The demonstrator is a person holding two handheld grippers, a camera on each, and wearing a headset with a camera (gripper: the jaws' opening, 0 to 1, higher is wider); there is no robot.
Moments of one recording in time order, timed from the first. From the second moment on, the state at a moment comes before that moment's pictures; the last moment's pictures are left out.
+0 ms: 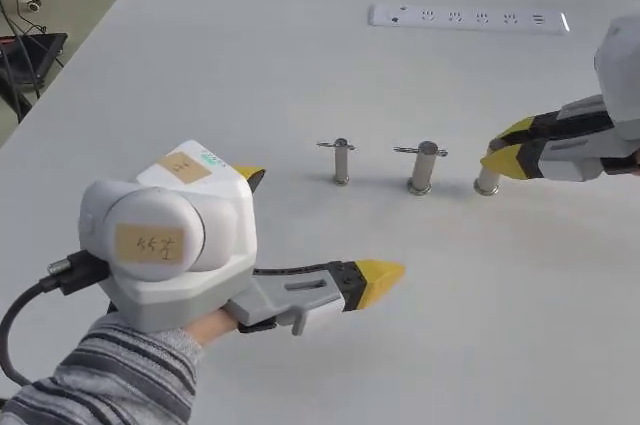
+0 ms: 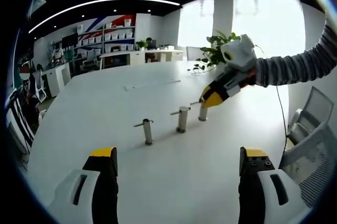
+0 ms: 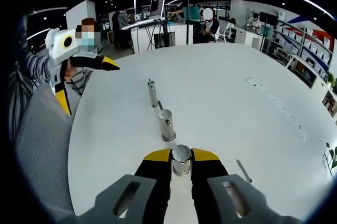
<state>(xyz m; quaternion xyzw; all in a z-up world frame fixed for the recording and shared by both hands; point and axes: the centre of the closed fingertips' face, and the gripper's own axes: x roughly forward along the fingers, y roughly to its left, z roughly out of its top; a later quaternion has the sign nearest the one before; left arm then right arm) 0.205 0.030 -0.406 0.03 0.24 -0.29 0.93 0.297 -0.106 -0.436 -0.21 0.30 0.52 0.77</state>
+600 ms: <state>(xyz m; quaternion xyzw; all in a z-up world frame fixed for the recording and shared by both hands) 0.202 0.032 -0.406 0.03 0.24 -0.29 0.93 0.253 -0.079 -0.436 -0.21 0.28 0.59 0.73</state>
